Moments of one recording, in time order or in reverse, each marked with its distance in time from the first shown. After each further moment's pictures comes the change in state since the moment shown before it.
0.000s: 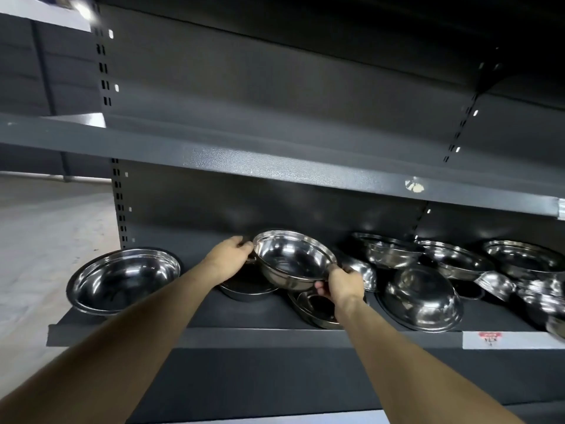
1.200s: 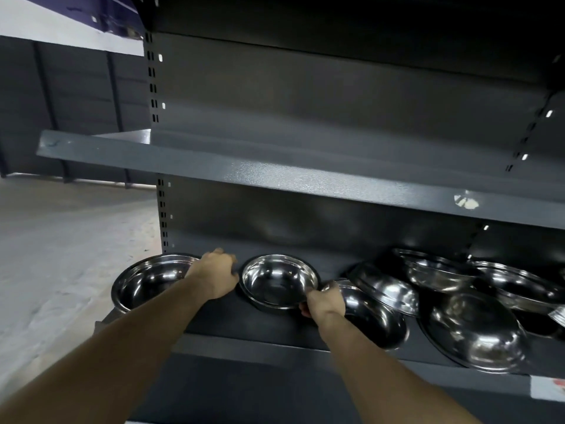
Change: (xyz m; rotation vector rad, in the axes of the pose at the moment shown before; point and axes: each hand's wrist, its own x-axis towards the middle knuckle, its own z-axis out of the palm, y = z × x) left_hand -0.017 -0.029 -0.054 0.784 0.100 0.016; right_hand 0.015 0.038 0.083 -0.303 -0.211 -0.027
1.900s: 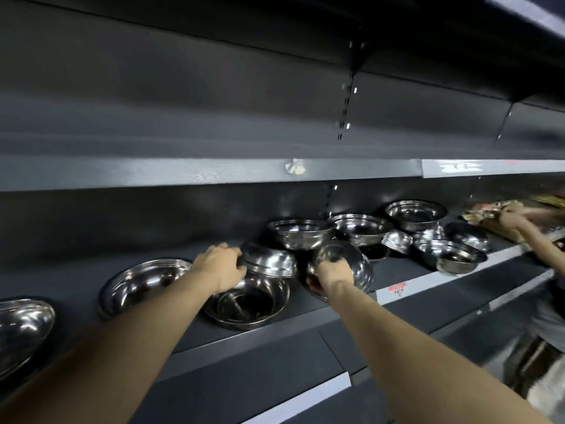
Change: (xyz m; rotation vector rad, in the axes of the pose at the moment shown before) left_hand 0.017 0.219 0.044 0.011 -0.097 0.458; right_hand -0.004 0.010 -0.229 0.219 0.433 0.102
